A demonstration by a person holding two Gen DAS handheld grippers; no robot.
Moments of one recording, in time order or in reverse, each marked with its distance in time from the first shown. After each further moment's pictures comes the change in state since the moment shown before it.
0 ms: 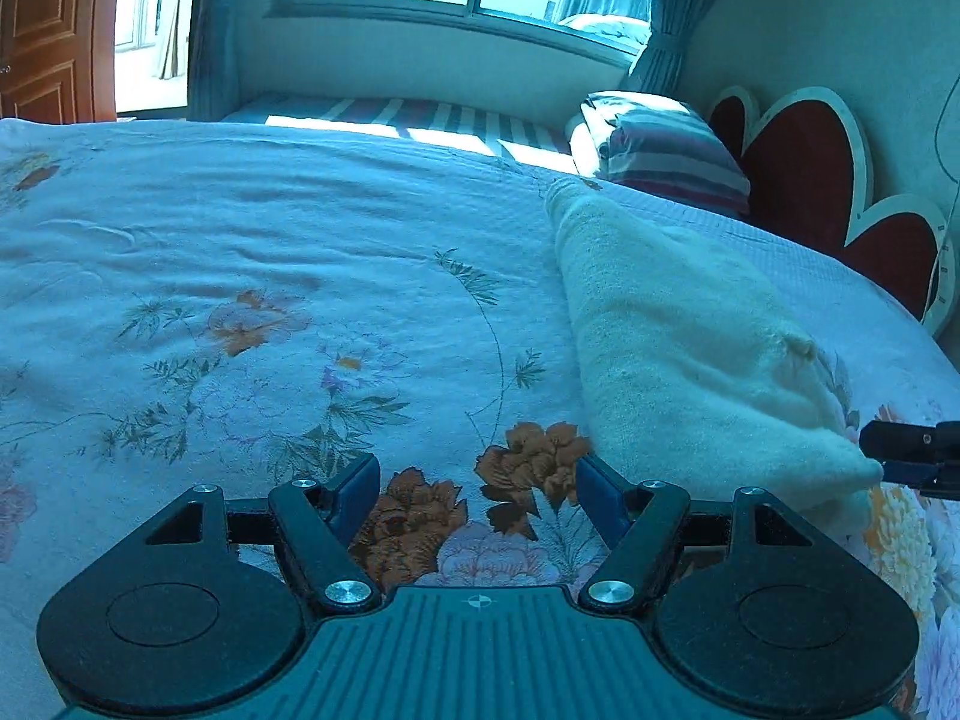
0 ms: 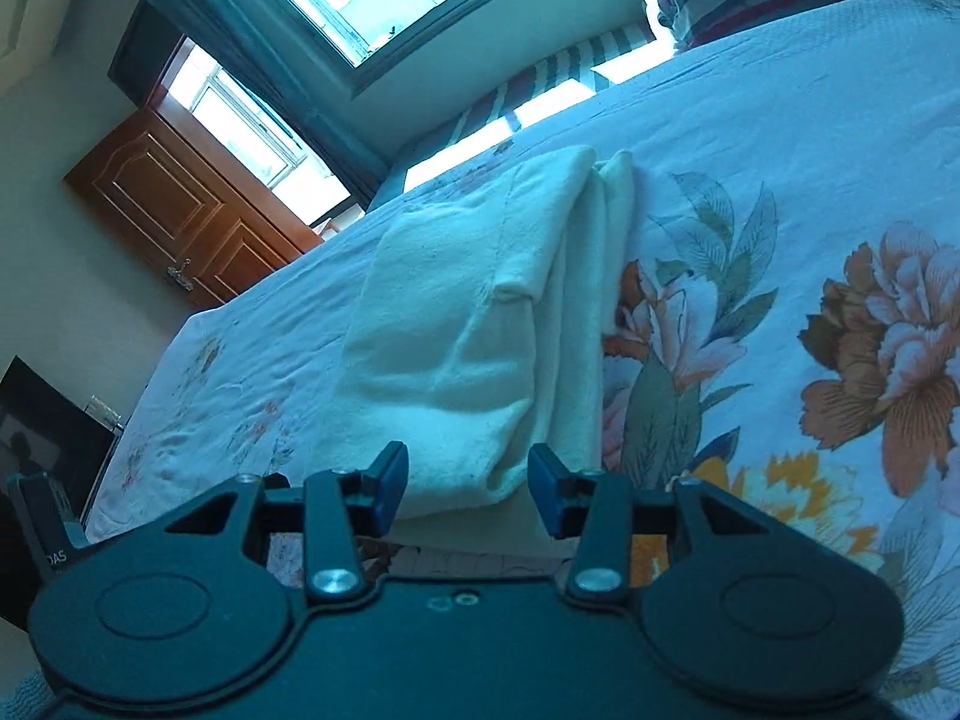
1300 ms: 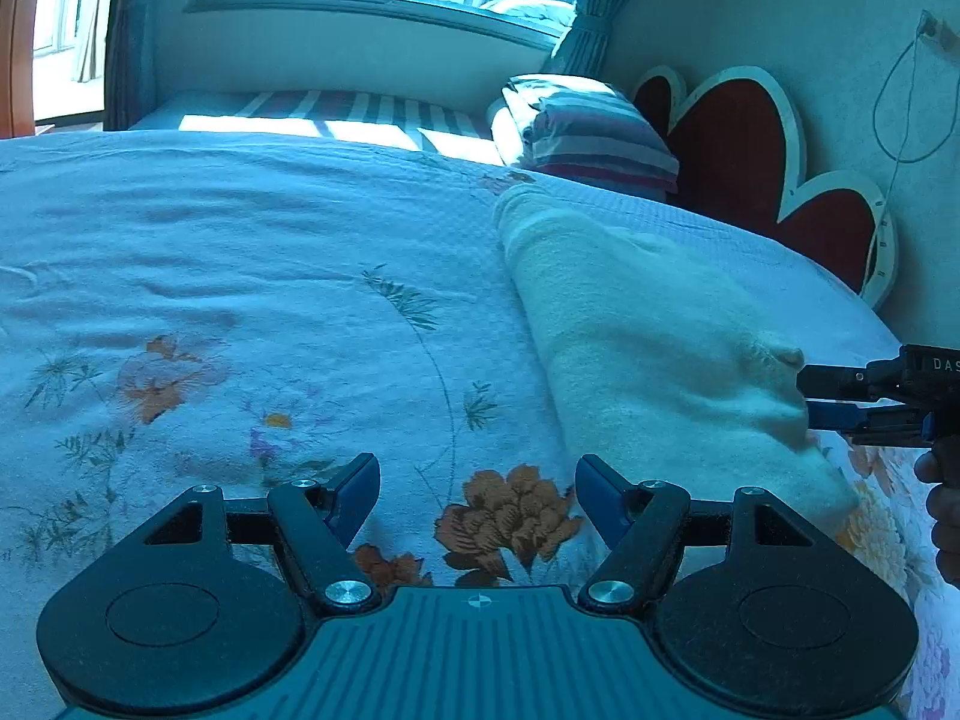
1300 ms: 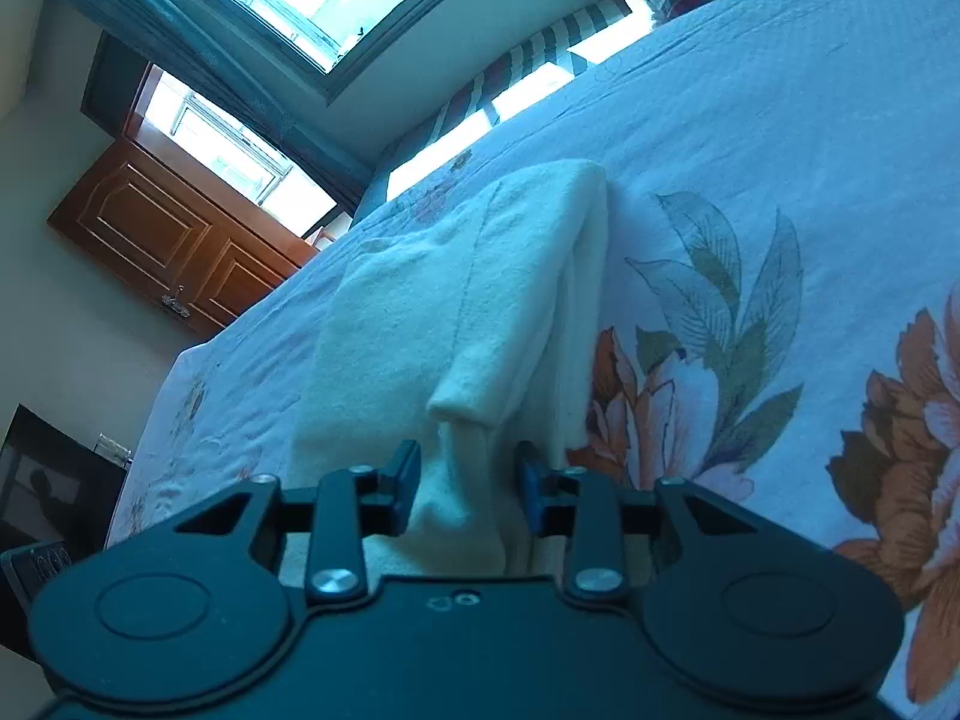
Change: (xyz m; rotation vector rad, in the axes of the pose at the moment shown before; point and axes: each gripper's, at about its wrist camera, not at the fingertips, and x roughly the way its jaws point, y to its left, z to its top) left arm 0.032 -0.005 0.024 0.074 0.027 -0.183; right arm 0.015 -0.037 0.033 0.076 0.012 0.031
